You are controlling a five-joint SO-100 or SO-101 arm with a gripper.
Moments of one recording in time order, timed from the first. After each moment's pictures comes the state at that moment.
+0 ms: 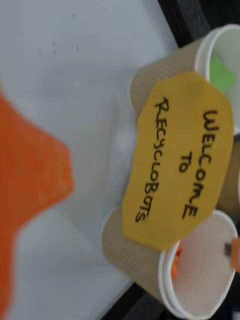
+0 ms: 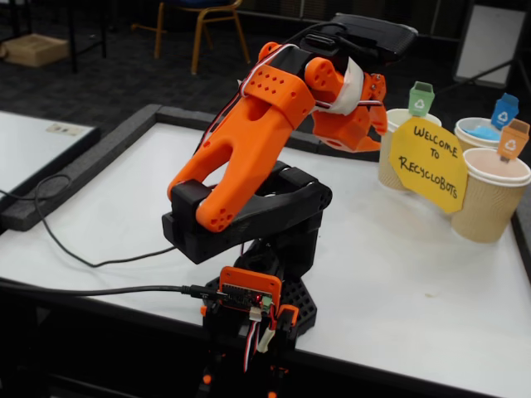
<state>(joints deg) 32.3 182.5 142.1 81.8 -10.4</state>
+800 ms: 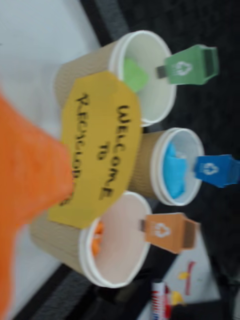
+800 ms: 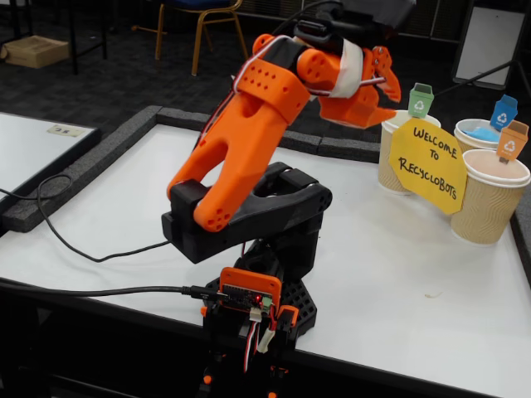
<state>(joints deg) 33.0 182.5 137.1 74.4 -10.4</state>
